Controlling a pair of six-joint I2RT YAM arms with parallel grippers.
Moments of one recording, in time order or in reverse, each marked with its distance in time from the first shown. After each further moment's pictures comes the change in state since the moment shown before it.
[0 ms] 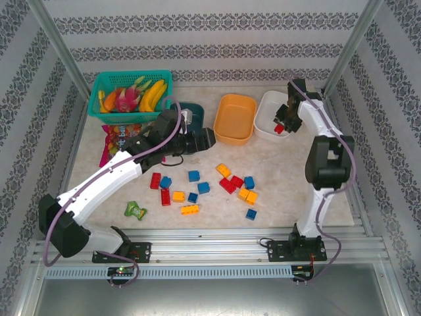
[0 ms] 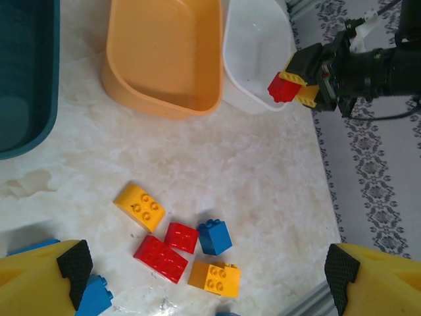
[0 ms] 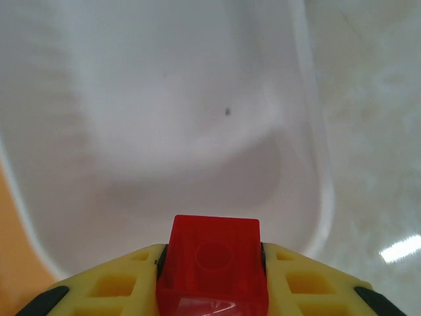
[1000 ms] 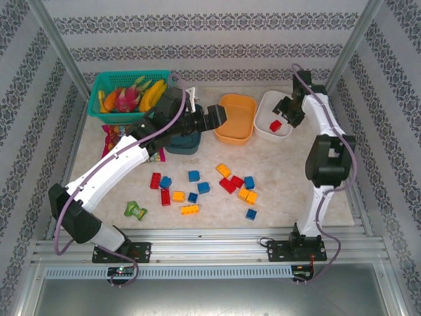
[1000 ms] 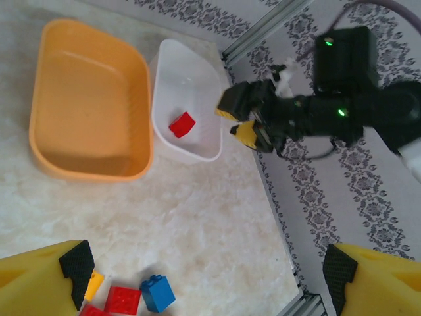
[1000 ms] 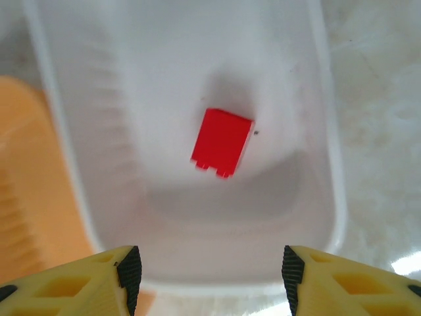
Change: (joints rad) left arm 0.005 0.134 0.290 0.020 0.037 0.024; right arm -0.012 -0.087 0.032 -0.040 -0.060 -0.046
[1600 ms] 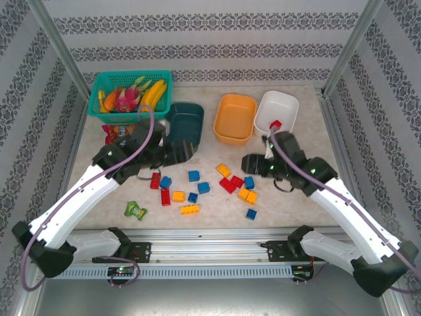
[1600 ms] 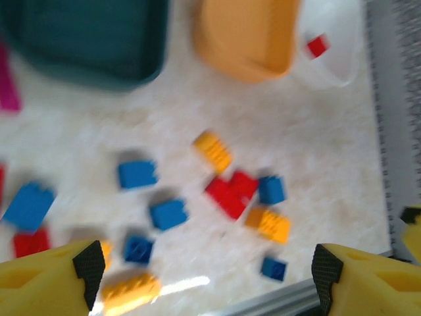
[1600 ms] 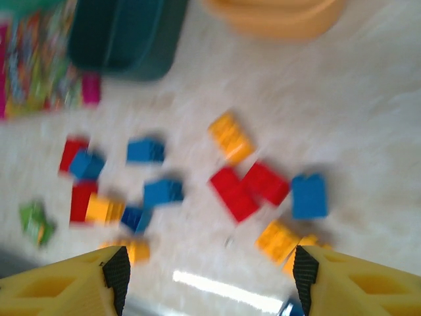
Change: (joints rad) left arm 0.002 -0.383 -0.332 -0.420 -0.145 -0.056; right arm 0.652 -0.999 -0.792 0.065 0.031 -0.031
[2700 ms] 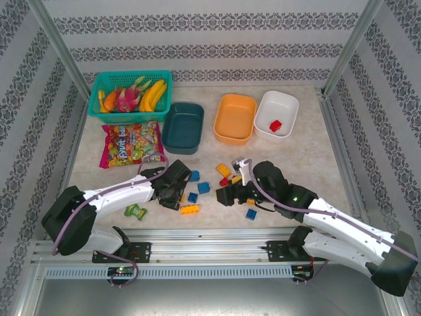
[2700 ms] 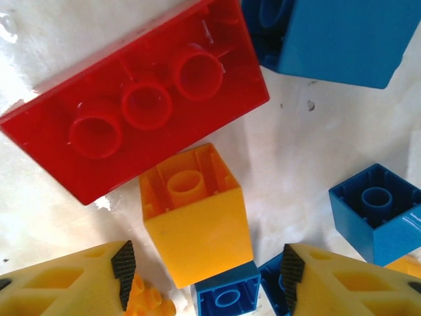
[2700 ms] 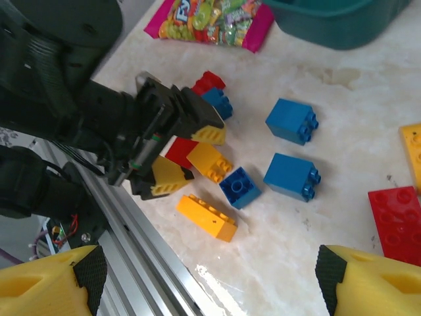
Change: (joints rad) left arm -0.121 0.265 -0.476 0.325 -0.073 -1.260; right arm 0.229 -0.113 -0.403 0.607 -0.177 -0.127
